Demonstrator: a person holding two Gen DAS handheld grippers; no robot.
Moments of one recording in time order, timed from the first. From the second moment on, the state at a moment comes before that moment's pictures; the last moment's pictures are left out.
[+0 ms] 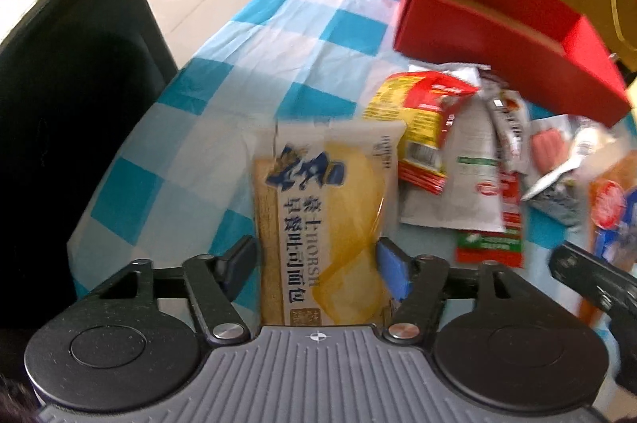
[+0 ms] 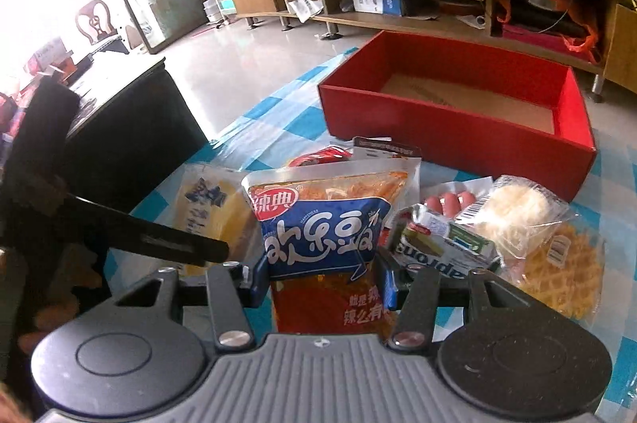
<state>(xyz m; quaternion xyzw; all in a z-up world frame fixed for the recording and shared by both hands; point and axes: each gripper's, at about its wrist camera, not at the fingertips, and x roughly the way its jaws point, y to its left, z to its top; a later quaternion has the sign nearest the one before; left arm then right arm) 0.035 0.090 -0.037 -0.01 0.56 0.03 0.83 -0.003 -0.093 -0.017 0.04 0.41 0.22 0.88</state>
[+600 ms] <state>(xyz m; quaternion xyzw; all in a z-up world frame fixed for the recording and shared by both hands) 0.039 0.087 -0.042 -0.03 0.58 0.07 0.81 -0.008 -0.099 -0.005 0.04 0.40 0.21 0.89</state>
